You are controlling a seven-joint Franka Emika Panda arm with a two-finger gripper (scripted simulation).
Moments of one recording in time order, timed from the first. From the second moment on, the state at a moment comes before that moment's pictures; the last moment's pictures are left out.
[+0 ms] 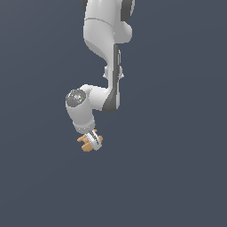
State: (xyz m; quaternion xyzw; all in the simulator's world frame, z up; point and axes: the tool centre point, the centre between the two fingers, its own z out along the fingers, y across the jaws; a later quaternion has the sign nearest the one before) arm 0.025 -0.126 0.054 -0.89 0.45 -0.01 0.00
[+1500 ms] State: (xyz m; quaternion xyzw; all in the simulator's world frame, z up) arm -0.125 -0.227 0.257 -0.89 0.45 0.00 0.00
